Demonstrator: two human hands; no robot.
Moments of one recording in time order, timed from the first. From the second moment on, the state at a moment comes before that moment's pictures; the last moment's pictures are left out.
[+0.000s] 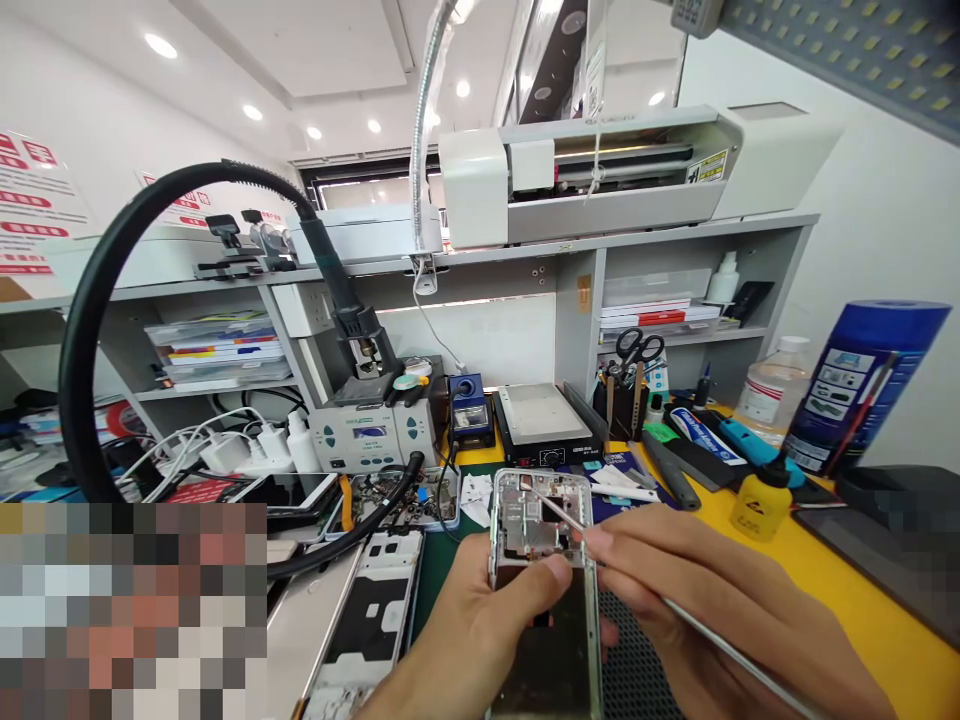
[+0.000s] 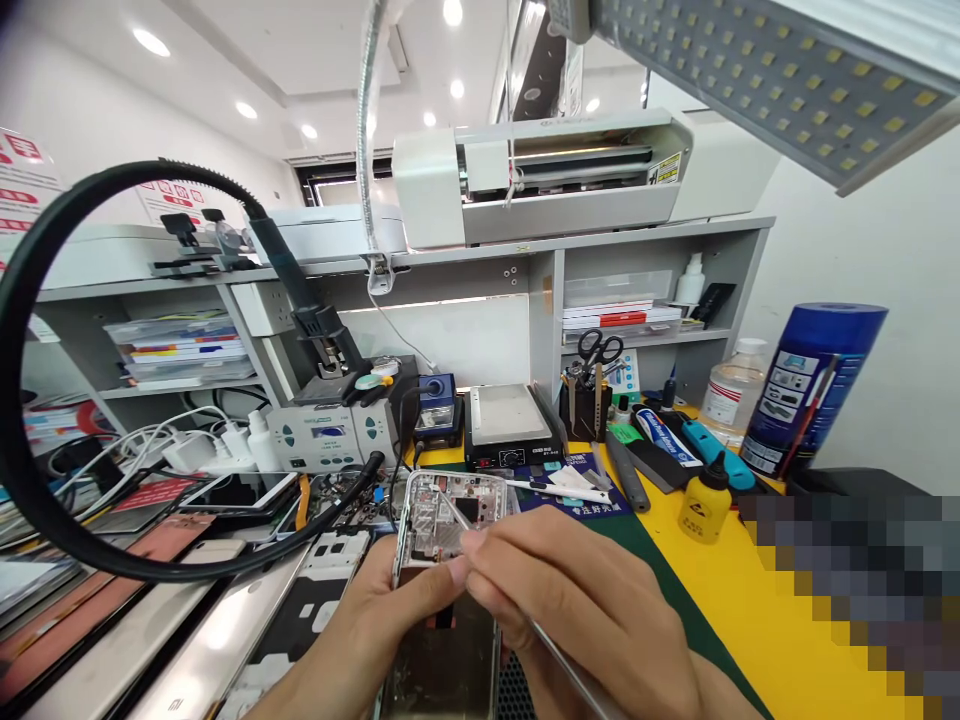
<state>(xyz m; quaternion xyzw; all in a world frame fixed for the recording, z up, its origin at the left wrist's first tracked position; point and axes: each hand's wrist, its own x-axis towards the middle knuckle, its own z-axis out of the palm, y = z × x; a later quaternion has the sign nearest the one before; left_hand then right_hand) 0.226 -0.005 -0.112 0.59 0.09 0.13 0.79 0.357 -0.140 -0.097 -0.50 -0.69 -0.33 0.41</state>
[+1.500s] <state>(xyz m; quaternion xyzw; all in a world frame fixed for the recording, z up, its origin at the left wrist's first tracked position) 0.226 -0.002 -0.127 0.66 0.19 0.18 0.70 0.353 -0.136 -0.099 -0.50 -0.69 -0.38 0.37</state>
